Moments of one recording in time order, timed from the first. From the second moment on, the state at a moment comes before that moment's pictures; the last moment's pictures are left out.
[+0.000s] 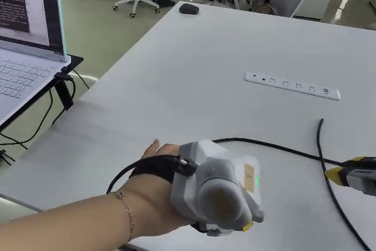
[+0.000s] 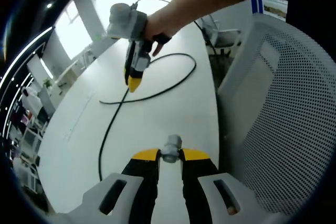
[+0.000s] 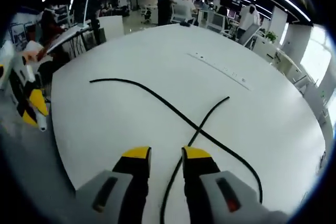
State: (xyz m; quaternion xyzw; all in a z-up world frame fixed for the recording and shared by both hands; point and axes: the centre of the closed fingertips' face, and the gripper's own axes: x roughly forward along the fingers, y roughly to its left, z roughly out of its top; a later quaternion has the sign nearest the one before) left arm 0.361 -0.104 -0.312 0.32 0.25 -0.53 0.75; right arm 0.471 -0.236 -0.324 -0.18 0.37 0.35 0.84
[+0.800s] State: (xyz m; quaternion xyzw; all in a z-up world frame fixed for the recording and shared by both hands) left arm 0.397 -0.099 -0.409 0.26 0.33 -0.55 0.73; right arm 0.335 -0.314 -0.277 -0.15 0.36 0.25 0.88
